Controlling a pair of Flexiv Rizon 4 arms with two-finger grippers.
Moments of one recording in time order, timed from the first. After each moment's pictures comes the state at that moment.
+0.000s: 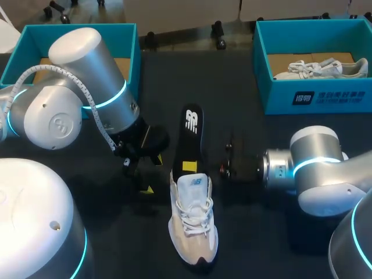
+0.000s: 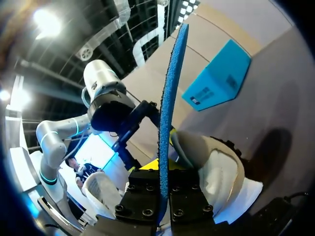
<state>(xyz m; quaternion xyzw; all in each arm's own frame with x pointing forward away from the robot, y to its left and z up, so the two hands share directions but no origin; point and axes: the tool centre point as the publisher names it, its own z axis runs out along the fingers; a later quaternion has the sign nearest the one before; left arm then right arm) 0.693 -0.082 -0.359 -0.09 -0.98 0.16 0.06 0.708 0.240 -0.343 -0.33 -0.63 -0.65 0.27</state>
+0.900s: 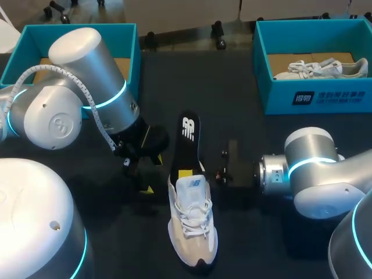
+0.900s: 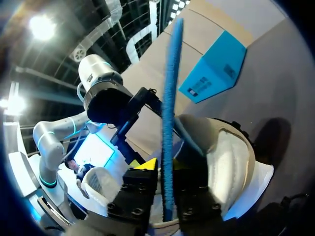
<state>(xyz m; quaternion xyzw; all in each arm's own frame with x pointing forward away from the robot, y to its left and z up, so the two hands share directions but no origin) 0.693 -0.082 -0.359 -0.09 -0.98 0.16 0.06 0.690 0.250 -0.347 -0.35 -0.64 -0.63 0.28</state>
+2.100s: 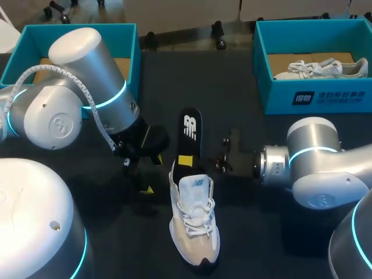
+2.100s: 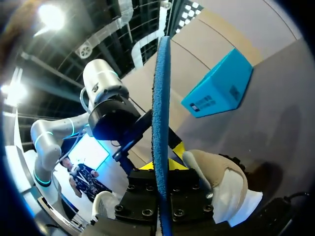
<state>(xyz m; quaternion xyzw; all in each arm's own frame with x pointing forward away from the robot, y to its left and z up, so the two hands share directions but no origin) 0.693 -0.082 -0.359 -0.09 -0.98 0.16 0.06 0.716 0.249 -0.320 -0.34 -0.63 -0.65 0.23</state>
